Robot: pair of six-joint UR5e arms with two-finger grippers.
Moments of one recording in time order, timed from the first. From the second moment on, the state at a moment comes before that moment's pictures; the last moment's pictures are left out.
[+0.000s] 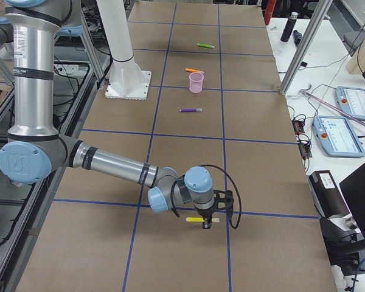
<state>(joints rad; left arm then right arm) -1.55 -1.44 -1.82 -1.57 -2.37 0.22 1.45 -1.64 1.41 -0.92 2.20 0.37</state>
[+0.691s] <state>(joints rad) -1.53 -1.54 -1.80 -1.88 -2.37 0.14 1.28 -1.48 1.74 -0.92 2.33 0.56</state>
